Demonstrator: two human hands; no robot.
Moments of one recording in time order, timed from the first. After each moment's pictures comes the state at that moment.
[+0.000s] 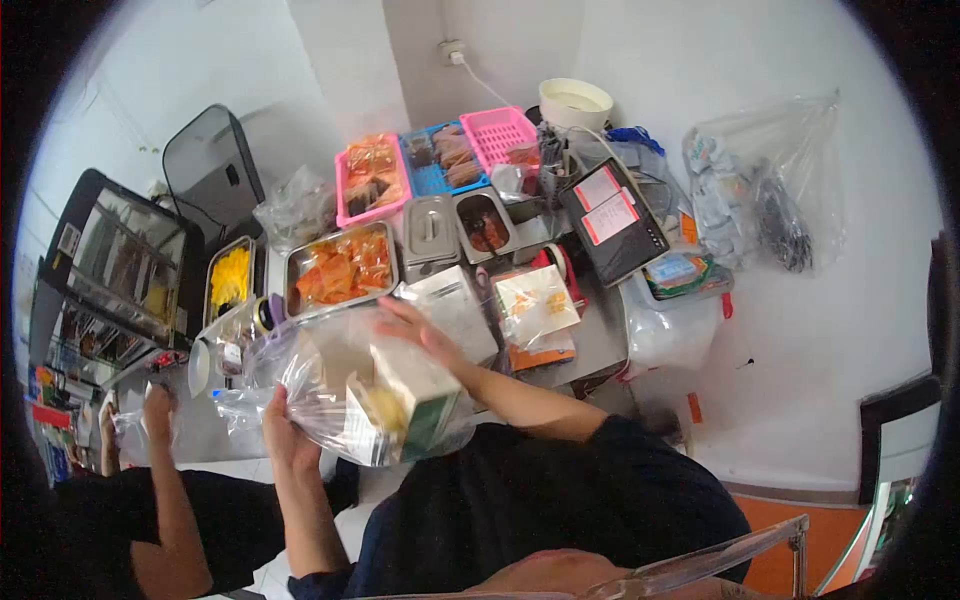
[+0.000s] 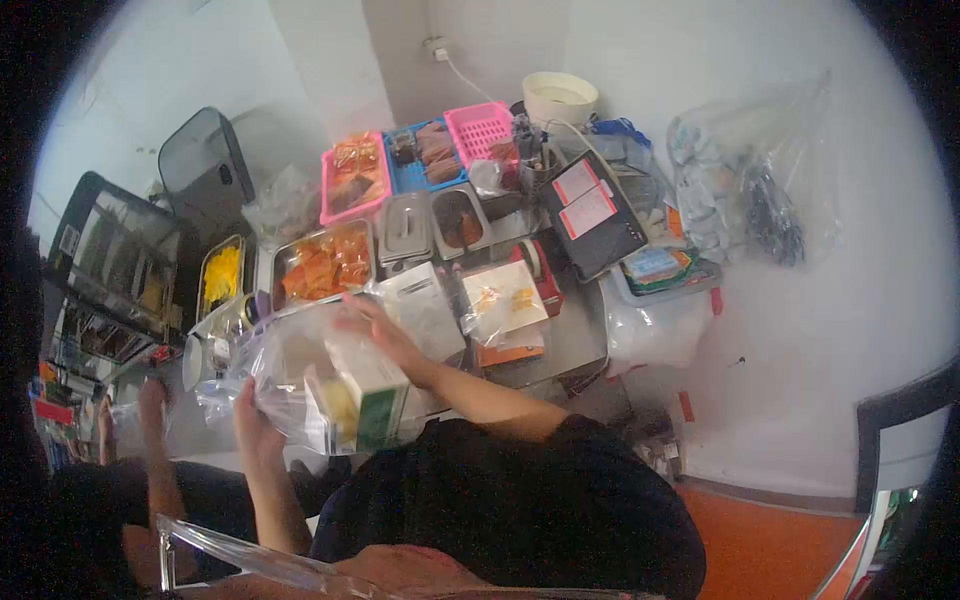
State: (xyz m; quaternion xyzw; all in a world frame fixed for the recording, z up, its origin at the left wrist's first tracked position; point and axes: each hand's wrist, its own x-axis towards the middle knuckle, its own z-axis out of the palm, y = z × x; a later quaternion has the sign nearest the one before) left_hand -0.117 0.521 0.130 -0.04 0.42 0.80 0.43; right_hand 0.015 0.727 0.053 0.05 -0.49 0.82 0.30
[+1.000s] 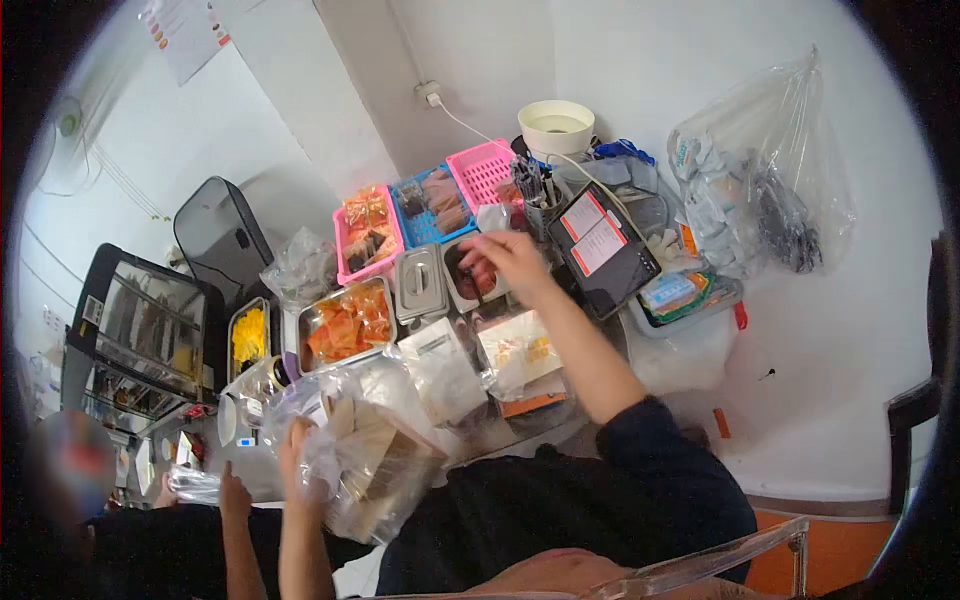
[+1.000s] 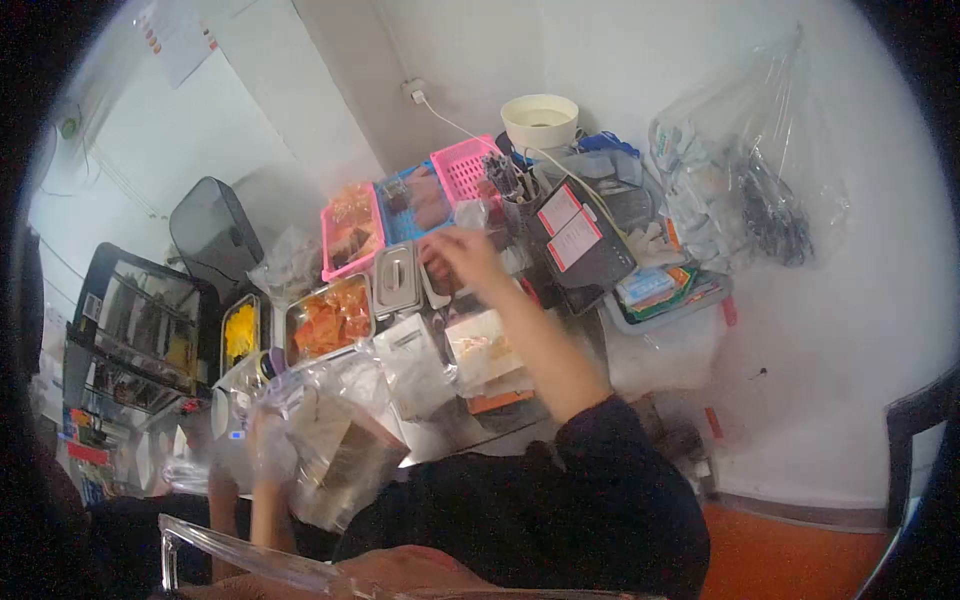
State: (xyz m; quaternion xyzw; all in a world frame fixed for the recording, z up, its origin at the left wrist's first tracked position) left_hand -0.078 0.572 0.174 0.36 0.87 0.33 0.04; right_hand 0.079 0.944 0.104 -0.15 -0.63 0.67 0.36
